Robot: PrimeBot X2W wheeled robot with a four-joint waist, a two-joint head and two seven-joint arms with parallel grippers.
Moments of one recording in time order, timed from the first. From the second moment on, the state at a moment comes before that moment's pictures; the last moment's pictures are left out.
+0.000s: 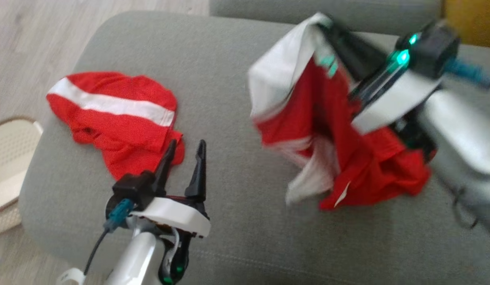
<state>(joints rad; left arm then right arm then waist) -0.17 0.04 -0.39 0.23 -0.37 0.06 -0.26 -0.82 -0.47 0.82 0.23 0.61 0.13 -0.16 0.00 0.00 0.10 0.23</state>
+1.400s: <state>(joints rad) -0.20 0.04 -0.31 0.17 -0.36 0.08 -0.26 -0.61 -0.33 0.36 0.56 0.41 0.13 -0.25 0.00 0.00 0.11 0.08</state>
